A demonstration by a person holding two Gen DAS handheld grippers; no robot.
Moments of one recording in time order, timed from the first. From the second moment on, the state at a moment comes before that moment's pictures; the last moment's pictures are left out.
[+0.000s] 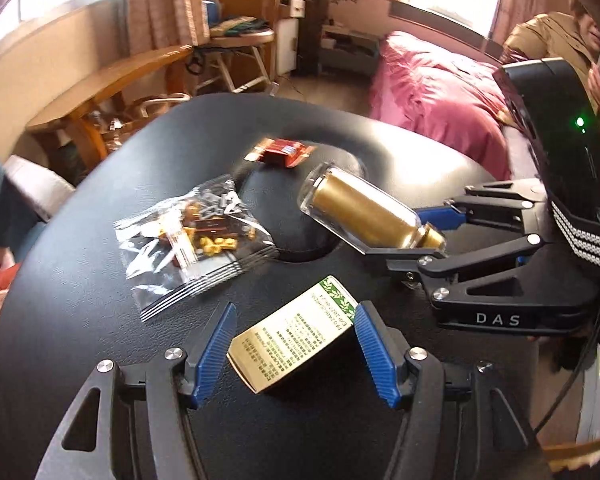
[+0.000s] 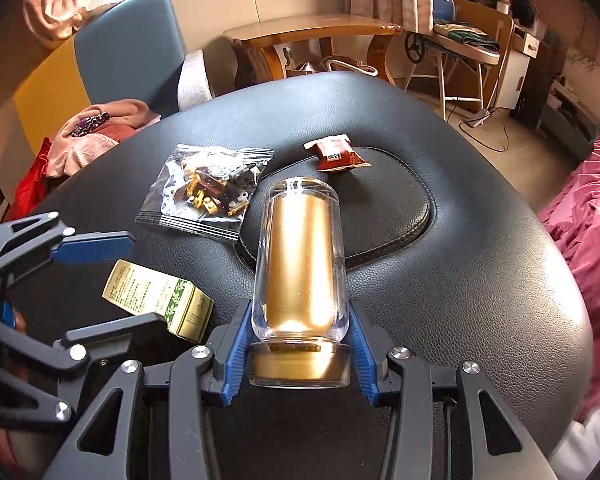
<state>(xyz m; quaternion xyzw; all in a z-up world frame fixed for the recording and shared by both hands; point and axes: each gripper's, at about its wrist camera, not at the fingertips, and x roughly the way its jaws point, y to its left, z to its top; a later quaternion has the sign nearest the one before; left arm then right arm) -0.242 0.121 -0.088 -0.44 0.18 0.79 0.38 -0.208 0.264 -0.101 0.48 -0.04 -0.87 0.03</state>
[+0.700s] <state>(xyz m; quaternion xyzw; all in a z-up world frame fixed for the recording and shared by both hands) -0.226 0.115 -0.113 -0.48 0.16 0.79 0.35 -0.209 0.264 -0.103 0.48 -0.05 -0.88 0.03</state>
